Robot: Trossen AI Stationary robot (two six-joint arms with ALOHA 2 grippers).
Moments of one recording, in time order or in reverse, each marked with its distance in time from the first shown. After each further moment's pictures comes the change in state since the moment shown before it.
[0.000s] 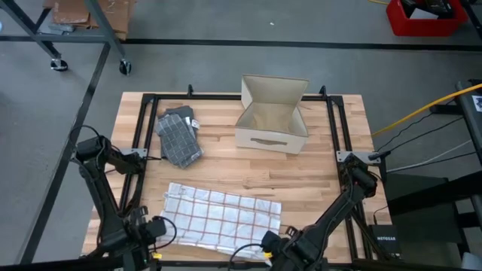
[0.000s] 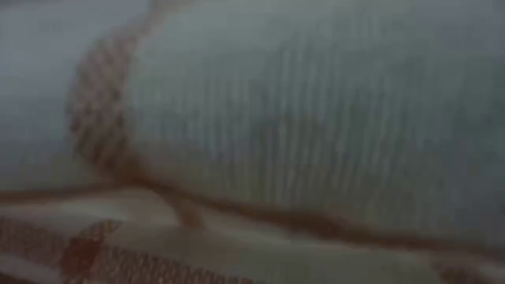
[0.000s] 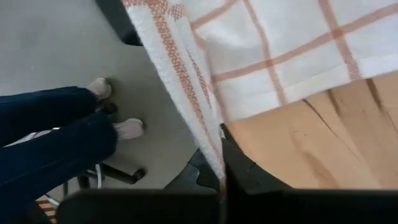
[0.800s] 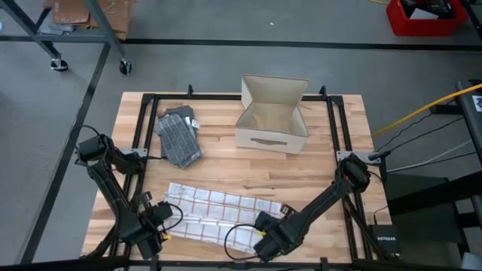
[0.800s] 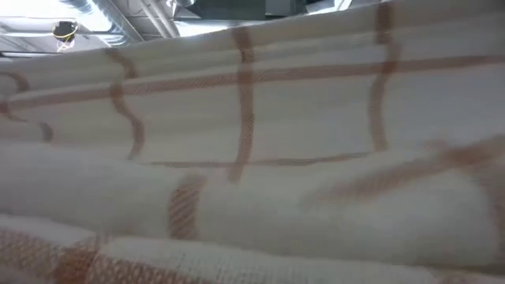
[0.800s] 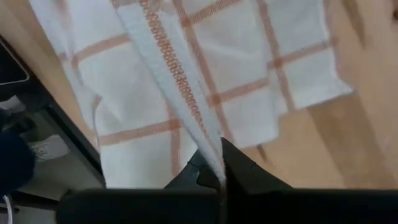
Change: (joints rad) left arm 0.094 0.000 -0.171 -0.057 -0.060 -0.016; right arm -0.122 0.000 -0.112 -0.132 0.052 -0.160
